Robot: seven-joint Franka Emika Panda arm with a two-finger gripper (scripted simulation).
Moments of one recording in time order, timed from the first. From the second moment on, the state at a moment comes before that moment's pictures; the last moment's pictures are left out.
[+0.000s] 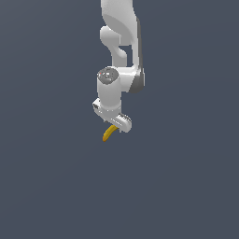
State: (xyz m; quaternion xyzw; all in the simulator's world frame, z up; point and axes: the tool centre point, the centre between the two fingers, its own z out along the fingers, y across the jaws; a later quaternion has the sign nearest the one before) arm -0.059 -0.034 0.103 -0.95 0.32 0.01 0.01
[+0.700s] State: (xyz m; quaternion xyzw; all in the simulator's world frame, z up) arm -0.089 -0.024 0.074 -0.89 0.45 0.00 0.00
